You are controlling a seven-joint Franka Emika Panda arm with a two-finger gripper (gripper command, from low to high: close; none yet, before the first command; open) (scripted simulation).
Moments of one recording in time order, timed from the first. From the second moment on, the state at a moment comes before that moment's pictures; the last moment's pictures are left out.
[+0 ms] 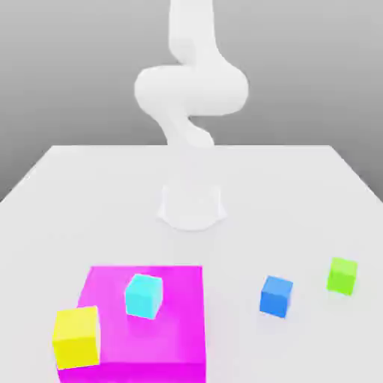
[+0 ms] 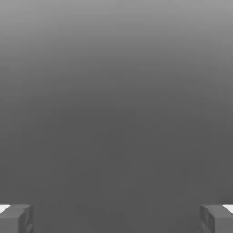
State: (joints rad) arm 0.00 -0.72 0.04 -2.35 0.01 2.35 0.88
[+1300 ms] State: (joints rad) arm 0.17 0.13 0.25 -2.81 -0.14 2.93 1.78
